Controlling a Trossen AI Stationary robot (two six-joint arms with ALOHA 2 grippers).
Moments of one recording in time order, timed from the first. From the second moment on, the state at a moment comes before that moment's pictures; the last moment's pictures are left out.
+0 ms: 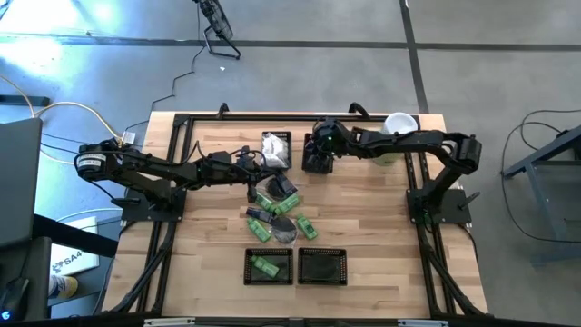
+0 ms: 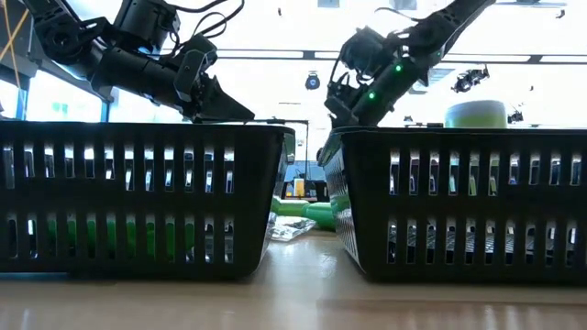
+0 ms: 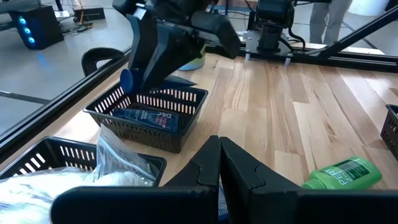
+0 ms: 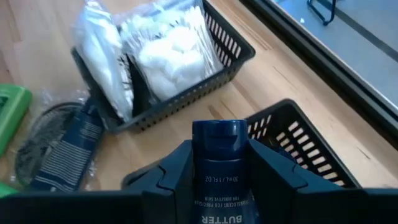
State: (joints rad) left arm 0.17 1.29 0.42 0.68 -0.04 -0.03; right arm -0.39 1.66 1.00 -0.06 0.08 0.15
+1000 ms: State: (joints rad) left arm 0.17 1.29 0.42 0.68 -0.04 -0.03; right arm -0.34 1.46 1.00 -0.06 0.12 0.10
